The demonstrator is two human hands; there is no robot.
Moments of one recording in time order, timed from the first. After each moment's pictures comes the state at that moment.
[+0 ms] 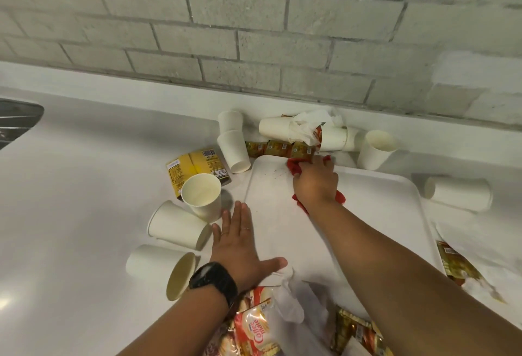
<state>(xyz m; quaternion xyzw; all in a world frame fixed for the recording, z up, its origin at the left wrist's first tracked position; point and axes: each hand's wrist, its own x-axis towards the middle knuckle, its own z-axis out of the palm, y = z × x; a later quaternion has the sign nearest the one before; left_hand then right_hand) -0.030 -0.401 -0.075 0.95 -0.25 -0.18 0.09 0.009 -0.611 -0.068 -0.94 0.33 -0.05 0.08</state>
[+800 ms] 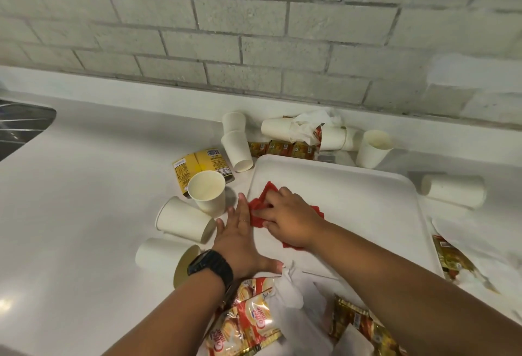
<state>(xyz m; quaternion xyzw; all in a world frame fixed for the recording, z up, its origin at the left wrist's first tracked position) -0.020 -0.394 -0.079 0.93 -0.26 -0.22 0.14 -0.048 -0.554 -0.060 -0.99 -0.08 0.02 0.09</state>
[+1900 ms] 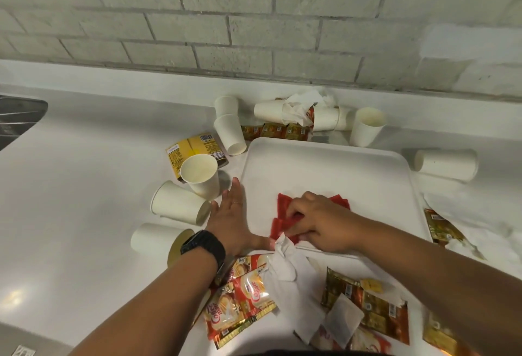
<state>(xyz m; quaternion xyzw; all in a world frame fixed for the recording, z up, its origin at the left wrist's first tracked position) -0.022 -0.390 -0.074 0.93 -0.27 -0.21 0.15 -0.127 -0.599 -0.055 -0.97 -0.12 0.09 0.18</state>
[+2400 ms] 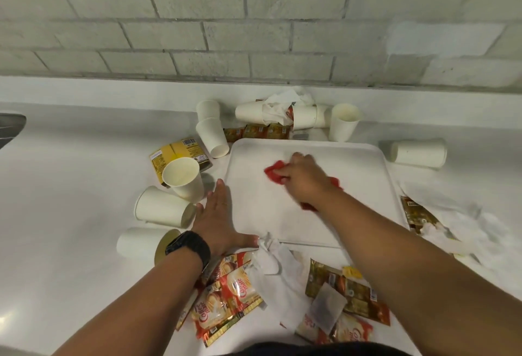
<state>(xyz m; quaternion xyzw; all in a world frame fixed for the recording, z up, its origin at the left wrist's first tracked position) -0.022 -0.390 -0.072 0.92 -0.30 -0.20 0.11 -0.066 -0.620 -0.074 -0.96 0.17 -0.01 0.20</state>
